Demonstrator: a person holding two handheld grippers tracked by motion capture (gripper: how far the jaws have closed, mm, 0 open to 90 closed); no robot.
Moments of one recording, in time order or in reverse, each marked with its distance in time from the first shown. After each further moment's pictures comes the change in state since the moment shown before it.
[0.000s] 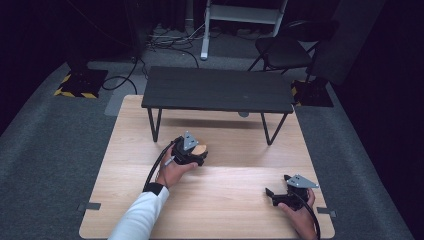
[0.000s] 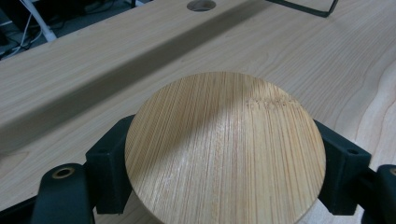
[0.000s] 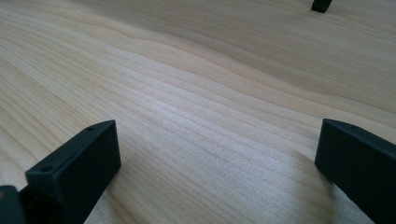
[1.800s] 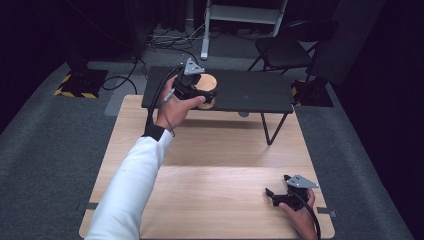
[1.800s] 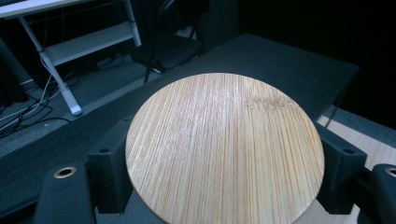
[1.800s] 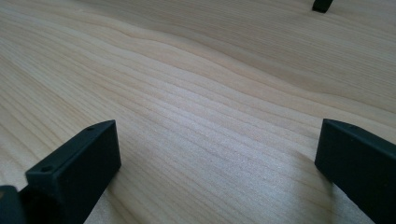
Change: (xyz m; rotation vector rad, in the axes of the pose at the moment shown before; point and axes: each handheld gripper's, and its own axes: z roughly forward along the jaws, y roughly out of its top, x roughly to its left) left arm 0.049 0.204 -0.063 -0.133 -0.008 0.017; right arm -0.001 0.000 0.000 0.001 0.004 -0.003
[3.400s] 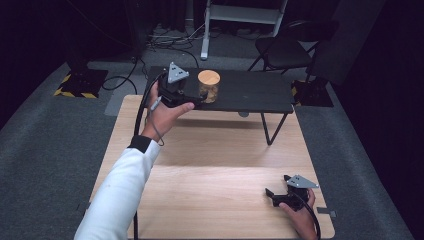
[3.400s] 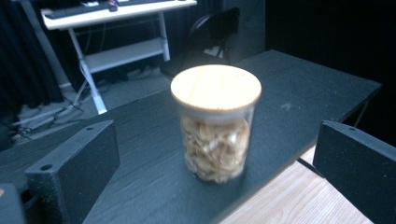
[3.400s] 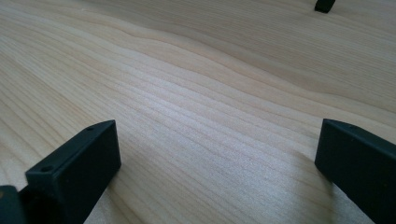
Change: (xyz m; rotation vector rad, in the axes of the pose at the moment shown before) left arm -0.020 -0.040 -0.045 -0.101 0.108 -0.051; right arm -0.001 0.000 0.000 0.001 0.006 -0.004
